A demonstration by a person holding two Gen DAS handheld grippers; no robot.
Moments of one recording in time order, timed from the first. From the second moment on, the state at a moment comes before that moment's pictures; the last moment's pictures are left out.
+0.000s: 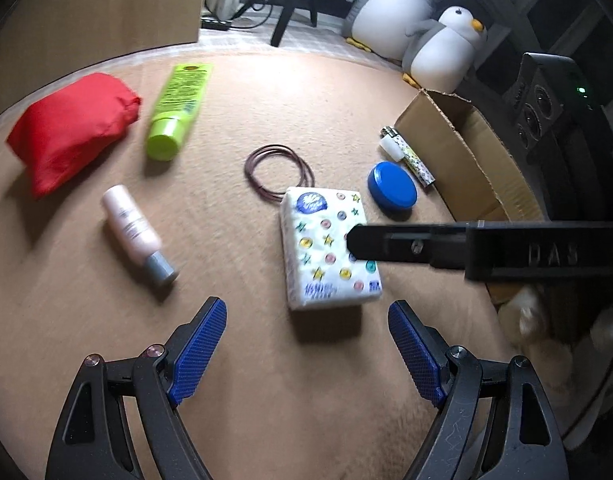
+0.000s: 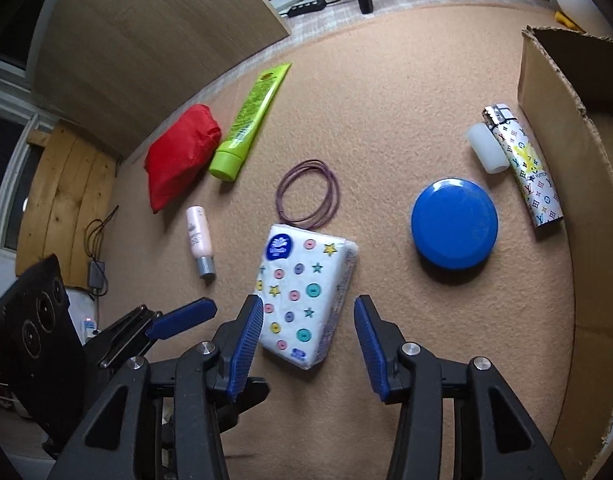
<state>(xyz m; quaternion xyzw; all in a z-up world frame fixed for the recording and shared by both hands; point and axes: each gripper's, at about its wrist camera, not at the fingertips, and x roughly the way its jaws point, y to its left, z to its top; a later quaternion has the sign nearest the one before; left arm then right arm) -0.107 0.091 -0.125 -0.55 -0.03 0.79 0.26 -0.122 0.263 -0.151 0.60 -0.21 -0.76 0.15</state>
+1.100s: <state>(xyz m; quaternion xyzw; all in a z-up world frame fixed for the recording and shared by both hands) -0.092 0.119 -0.136 -0.56 -0.10 0.77 0.29 -0.095 0.260 -0.149 0.59 -0.18 -0.77 0.17</state>
